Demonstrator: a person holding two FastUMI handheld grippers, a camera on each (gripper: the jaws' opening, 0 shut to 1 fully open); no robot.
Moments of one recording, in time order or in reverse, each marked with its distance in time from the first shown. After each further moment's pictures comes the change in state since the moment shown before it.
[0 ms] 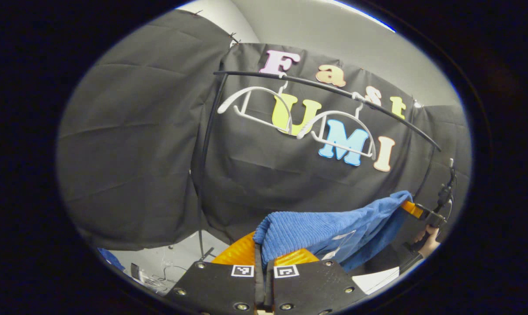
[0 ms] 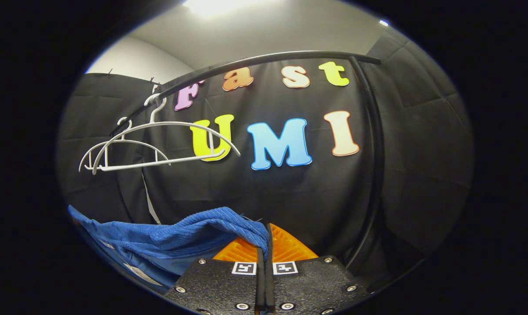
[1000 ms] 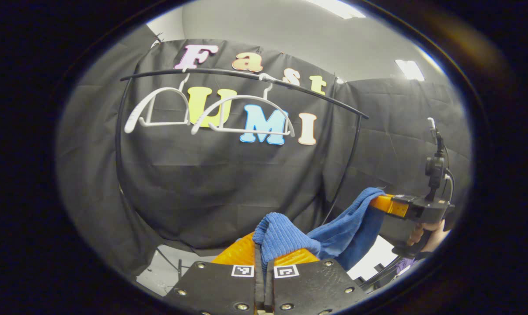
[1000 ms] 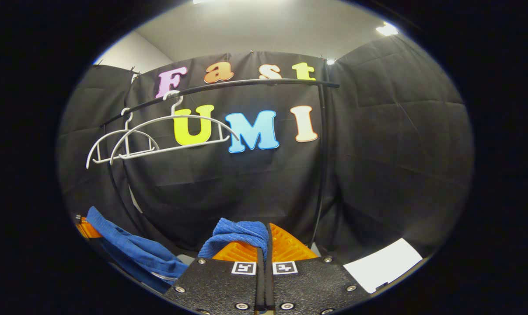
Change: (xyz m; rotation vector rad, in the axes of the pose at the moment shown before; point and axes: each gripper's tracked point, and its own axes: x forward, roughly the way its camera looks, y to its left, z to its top) left arm -0.006 -0.111 -0.023 0.229 0.088 -0.529; right arm -0.133 0.076 -0.028 0.032 0.103 -0.227
